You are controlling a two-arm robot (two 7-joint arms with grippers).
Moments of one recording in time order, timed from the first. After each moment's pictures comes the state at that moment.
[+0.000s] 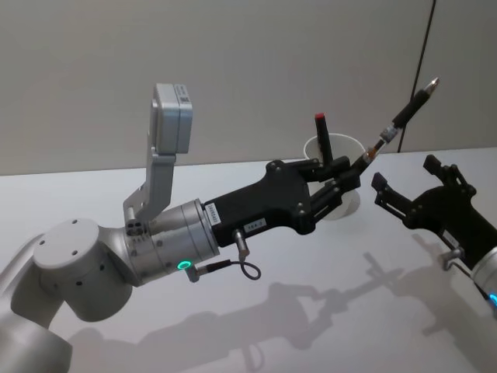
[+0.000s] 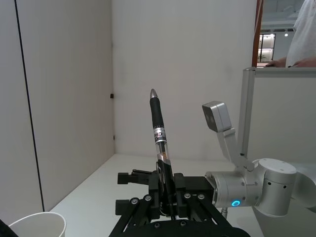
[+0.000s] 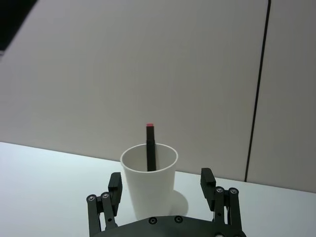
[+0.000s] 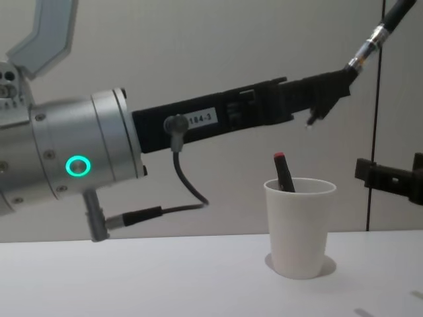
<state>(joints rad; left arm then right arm) -0.30 0.36 0.40 -1.66 -0.63 0.14 -0.81 -0.04 0.37 -0.21 -1.81 0.38 0.05 0.16</state>
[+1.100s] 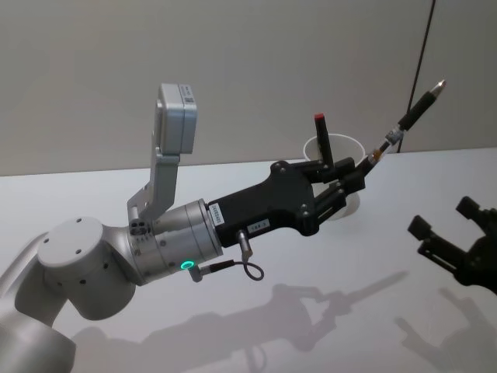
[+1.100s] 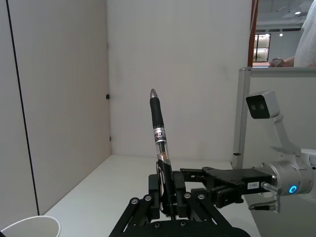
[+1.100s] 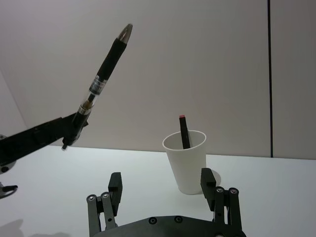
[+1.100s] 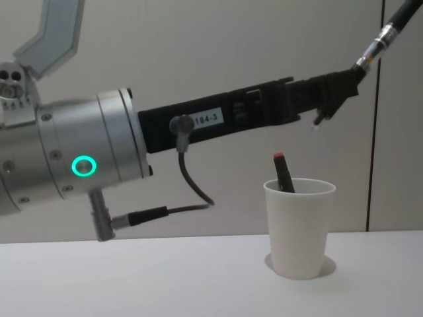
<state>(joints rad) -0.31 0.35 0.40 -1.65 -0.62 0.14 -0.82 -0.37 0.59 -0.09 -2.07 0.69 -0.02 0.21</state>
